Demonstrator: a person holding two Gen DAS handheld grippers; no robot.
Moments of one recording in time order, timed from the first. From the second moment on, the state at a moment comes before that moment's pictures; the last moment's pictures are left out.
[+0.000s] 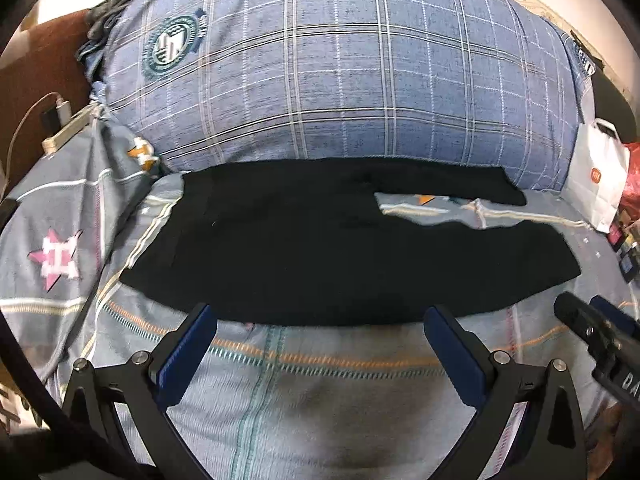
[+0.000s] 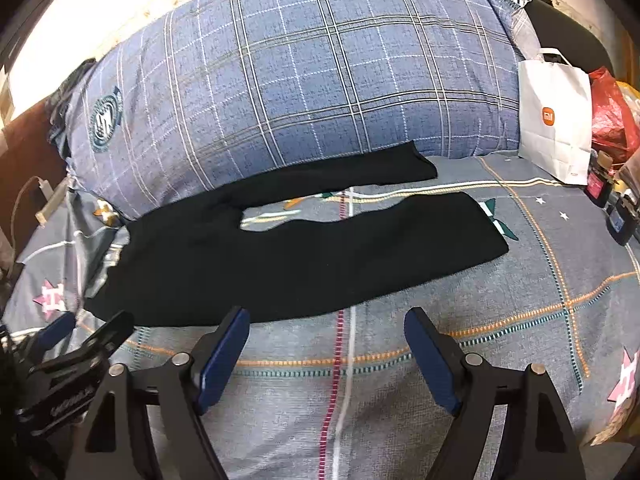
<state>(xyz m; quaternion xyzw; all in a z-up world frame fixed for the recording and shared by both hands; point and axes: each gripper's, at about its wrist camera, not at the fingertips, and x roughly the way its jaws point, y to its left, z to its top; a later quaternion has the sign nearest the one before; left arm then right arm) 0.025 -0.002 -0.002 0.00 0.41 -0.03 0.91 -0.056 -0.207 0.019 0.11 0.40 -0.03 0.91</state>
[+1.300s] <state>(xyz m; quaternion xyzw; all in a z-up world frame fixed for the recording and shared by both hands) 0.196 -0.028 -0.012 -0.02 0.48 -0.04 0.88 0.127 -0.303 0.030 0.17 0.46 -0.03 0.87</state>
